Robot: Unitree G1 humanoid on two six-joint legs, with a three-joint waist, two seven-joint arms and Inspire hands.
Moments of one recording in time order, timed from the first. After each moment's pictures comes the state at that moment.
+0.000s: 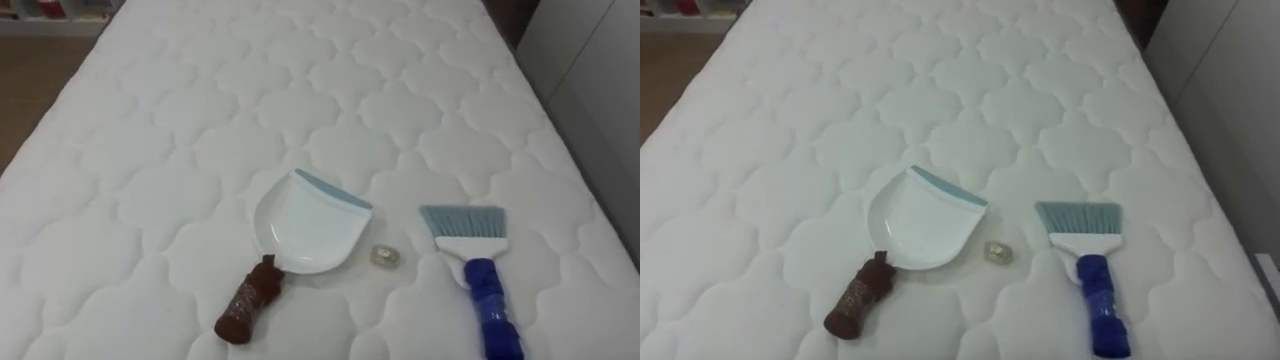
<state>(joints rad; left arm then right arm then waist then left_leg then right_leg) 0.20 0.19 0.12 1.02 0.39 0.11 0.18 0.12 -0.26 0.06 1.25 -0.35 0.07 0.03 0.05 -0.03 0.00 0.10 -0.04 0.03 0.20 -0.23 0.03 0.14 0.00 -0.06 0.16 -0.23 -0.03</state>
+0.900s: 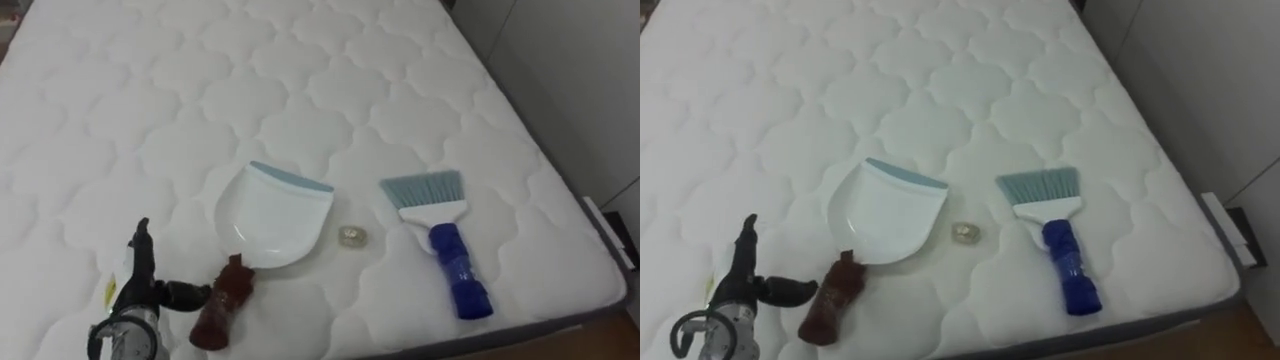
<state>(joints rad) 0.01 0.20 0.02 0.60 0.34 -0.05 0.33 0.08 -0.26 0.07 1.25 -0.29 0.02 0.04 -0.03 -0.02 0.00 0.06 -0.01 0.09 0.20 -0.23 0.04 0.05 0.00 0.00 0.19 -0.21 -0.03</state>
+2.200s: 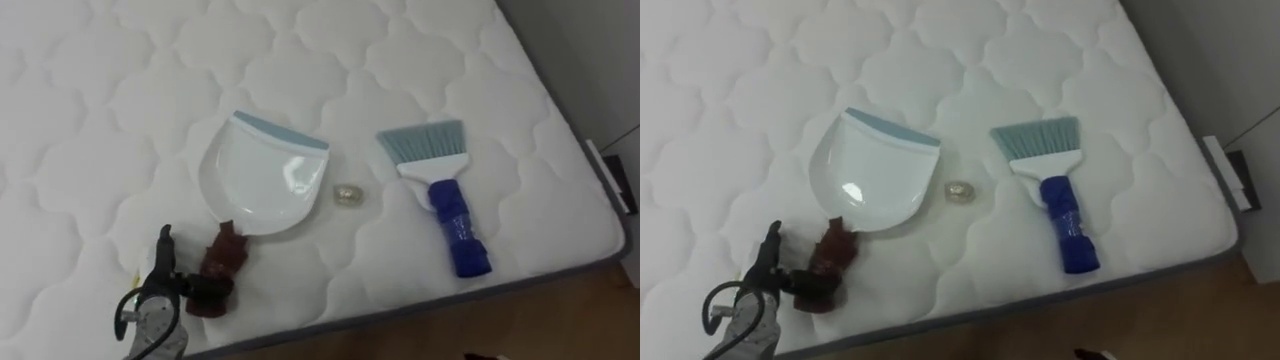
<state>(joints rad) -0.24 0.18 -0.07 1.04 0.13 -0.09 0.34 -0.14 -0.26 0.22 1.33 -0.03 0.00 0.02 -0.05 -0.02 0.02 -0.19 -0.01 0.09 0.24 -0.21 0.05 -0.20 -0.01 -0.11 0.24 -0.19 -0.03</state>
